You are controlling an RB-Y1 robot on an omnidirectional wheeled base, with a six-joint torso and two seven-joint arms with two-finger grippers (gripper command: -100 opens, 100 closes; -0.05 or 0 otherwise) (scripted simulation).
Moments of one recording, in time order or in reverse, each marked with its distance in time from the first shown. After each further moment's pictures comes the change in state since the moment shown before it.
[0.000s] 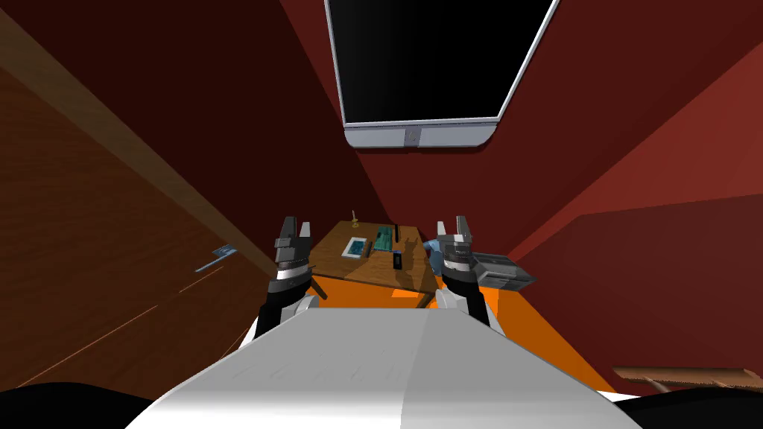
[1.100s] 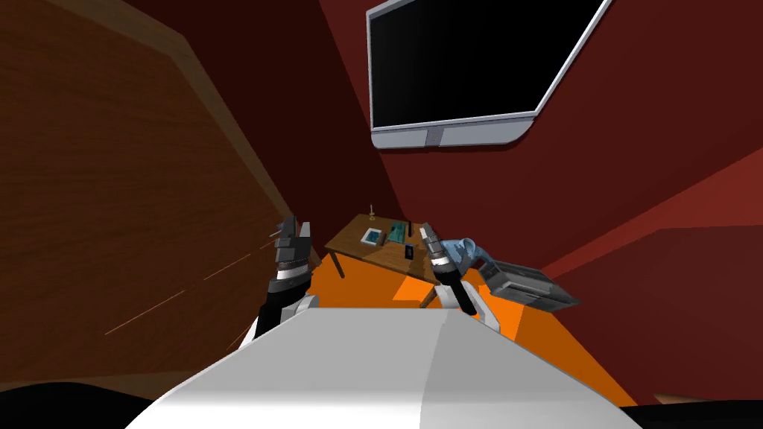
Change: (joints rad) left arm 0.000 0.000 0.000 0.000 0.000 0.000 0.000; right arm -0.150 -0.228 0.042 0.247 0.161 0.042 0.075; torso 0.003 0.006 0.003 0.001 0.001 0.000
